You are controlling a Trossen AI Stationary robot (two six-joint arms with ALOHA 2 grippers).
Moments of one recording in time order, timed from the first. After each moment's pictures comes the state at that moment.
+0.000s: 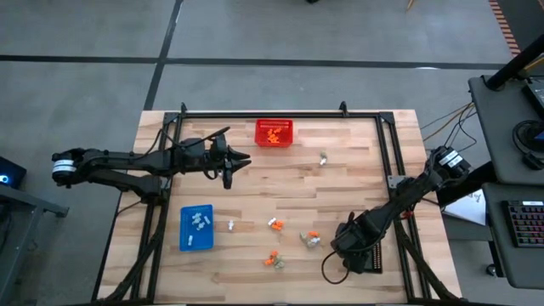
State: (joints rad) left arm 0.16 1.03 0.55 0.23 -0.04 -0.22; right arm 0.61 1.61 0.99 -0.91 -0.39 1.15
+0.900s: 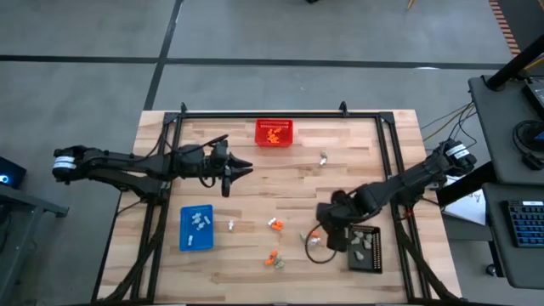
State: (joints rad) left arm 0.06 1.03 0.55 0.29 -0.04 -0.26; right arm 0.39 1.51 1.10 -0.82 -0.04 0.61
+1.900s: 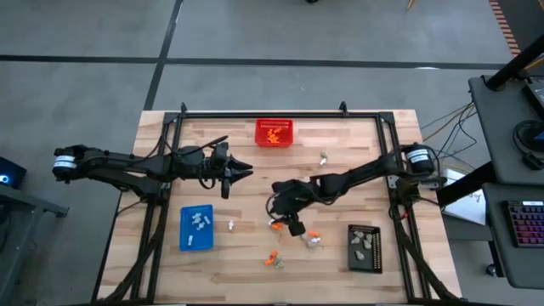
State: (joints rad) left arm 0.04 1.03 0.55 0.30 -0.04 -0.31; right arm 0.10 1.87 1.07 0.13 -0.25 -0.15
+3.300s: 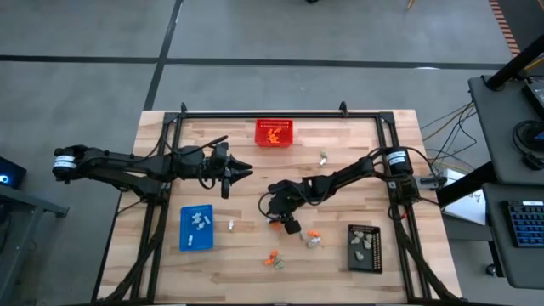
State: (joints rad) left arm 0.04 1.03 0.55 0.30 -0.04 -0.31; right arm 0.05 2.05 1.08 0.22 -0.30 -0.21
